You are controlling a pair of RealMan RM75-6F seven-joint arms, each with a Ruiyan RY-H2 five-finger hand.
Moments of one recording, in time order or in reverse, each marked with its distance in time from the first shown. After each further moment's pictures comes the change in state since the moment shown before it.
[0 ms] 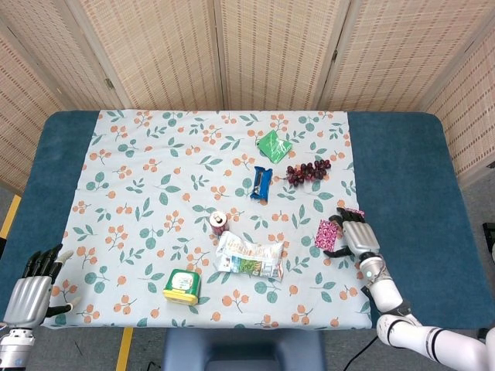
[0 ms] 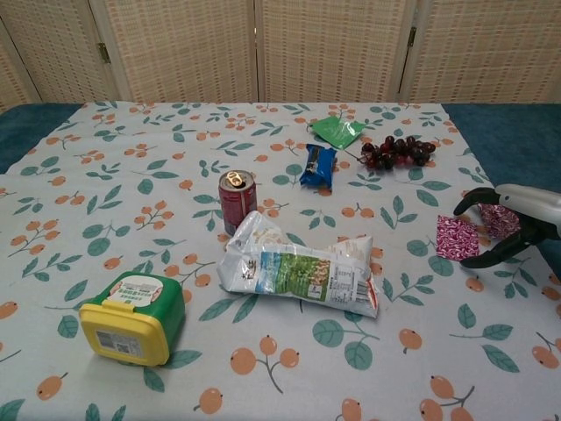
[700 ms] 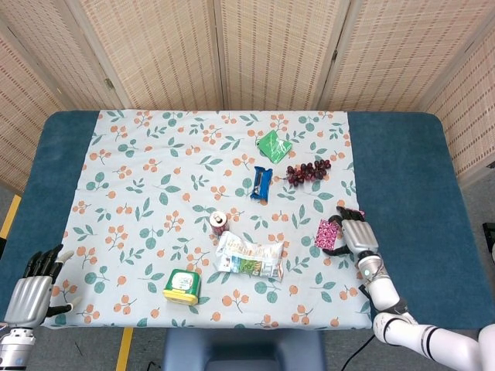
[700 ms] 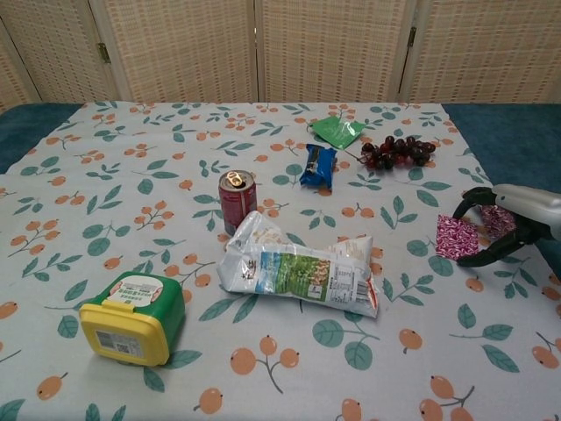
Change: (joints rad) left arm -0.003 -0.008 0.000 0.015 -0.004 -0.010 -0.010; right arm 0.006 -0.031 0.002 0.041 0.001 0.009 -0.010
